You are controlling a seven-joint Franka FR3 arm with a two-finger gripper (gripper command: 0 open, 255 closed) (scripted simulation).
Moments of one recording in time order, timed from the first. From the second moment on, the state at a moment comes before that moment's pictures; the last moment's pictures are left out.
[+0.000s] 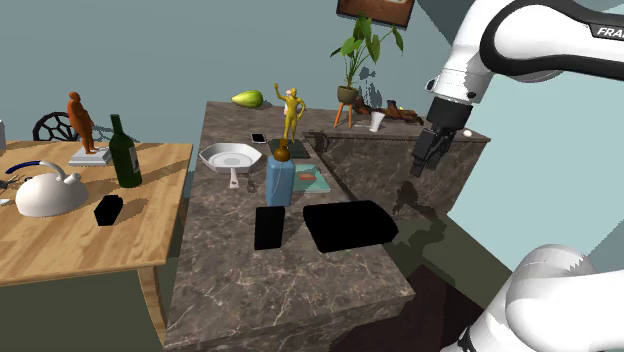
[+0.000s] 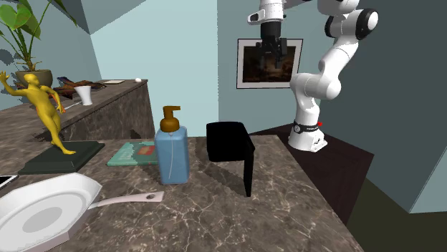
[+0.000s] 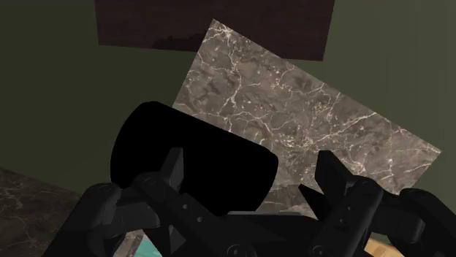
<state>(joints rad) -0.01 -0.82 -0.04 -2.38 0.06 1.54 -0.09</state>
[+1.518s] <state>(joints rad) 0.23 -0.17 0.01 -2.19 0.09 2.07 -0.57</state>
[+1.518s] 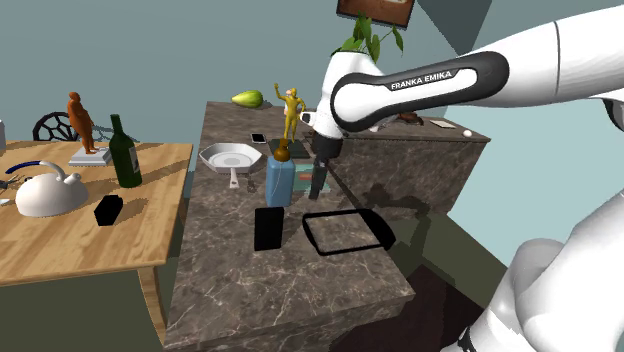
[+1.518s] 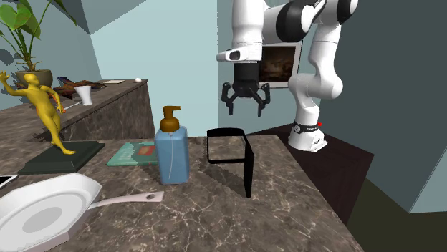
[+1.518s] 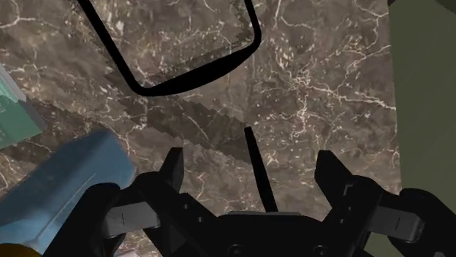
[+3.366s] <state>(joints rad) 0.32 0.17 0.09 -2.04 0.06 2.29 -0.75</state>
